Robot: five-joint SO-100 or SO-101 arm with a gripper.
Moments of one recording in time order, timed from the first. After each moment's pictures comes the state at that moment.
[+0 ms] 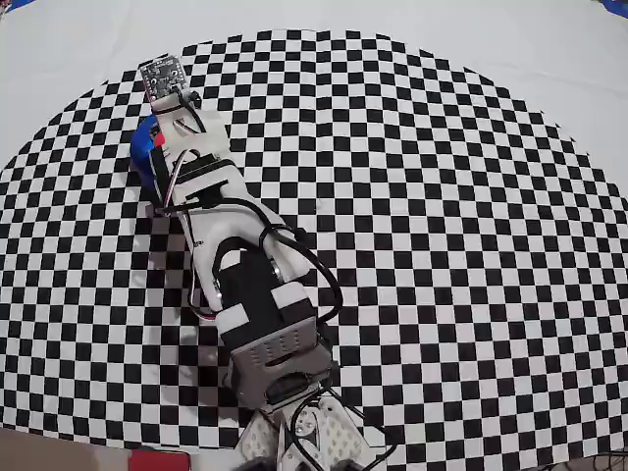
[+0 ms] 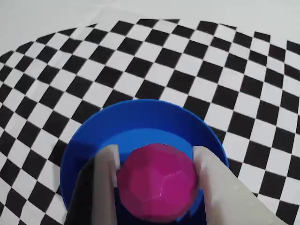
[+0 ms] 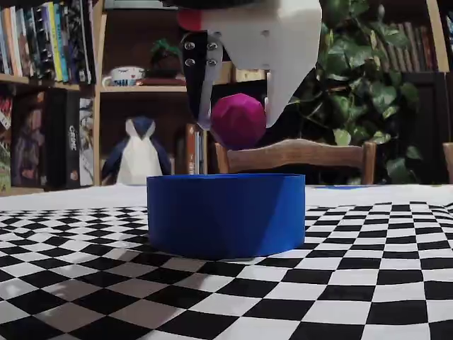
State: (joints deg) arm -22.1 84.4 112.7 3.5 -92.5
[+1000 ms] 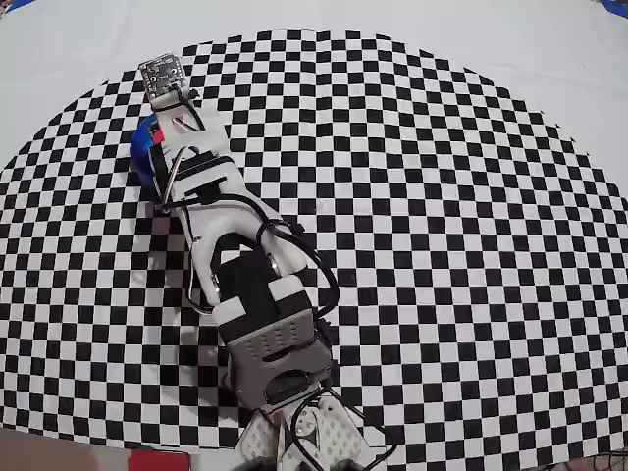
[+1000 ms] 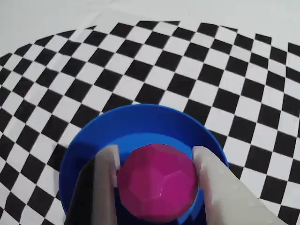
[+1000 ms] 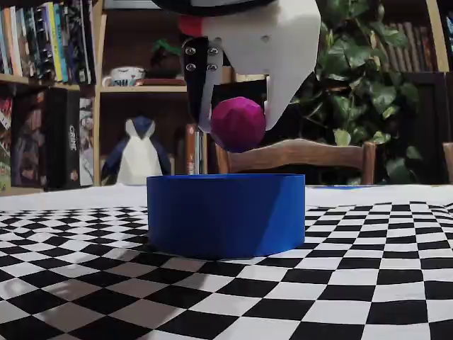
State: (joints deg) arm -22.1 82.5 110.8 3.5 -92.5
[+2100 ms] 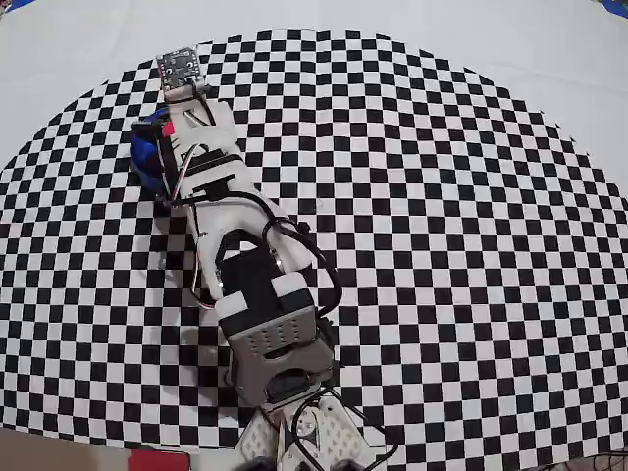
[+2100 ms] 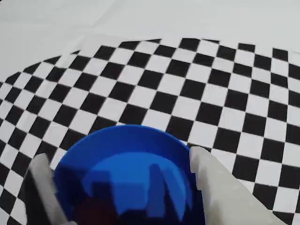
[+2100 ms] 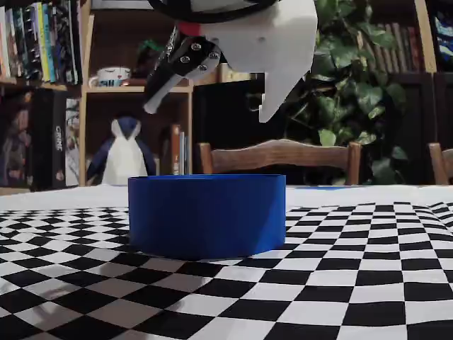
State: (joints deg) arm -19.1 82.2 110.8 -0.6 -87.5
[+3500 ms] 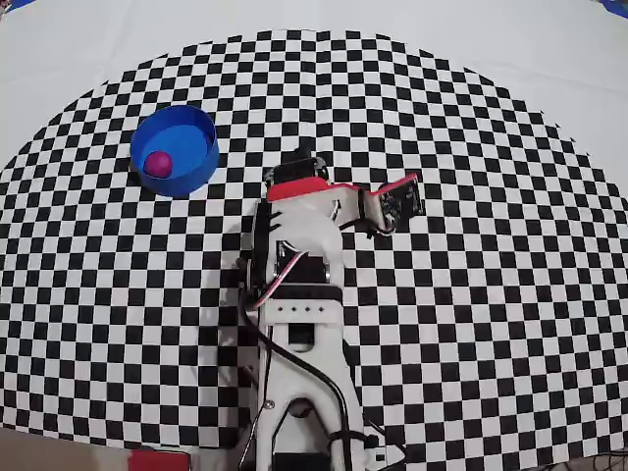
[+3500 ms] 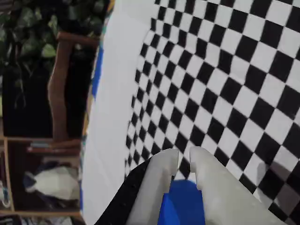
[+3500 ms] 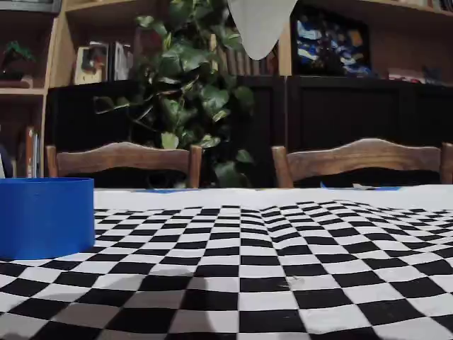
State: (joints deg) arm 2.5 144.6 159.3 10.0 -16.9
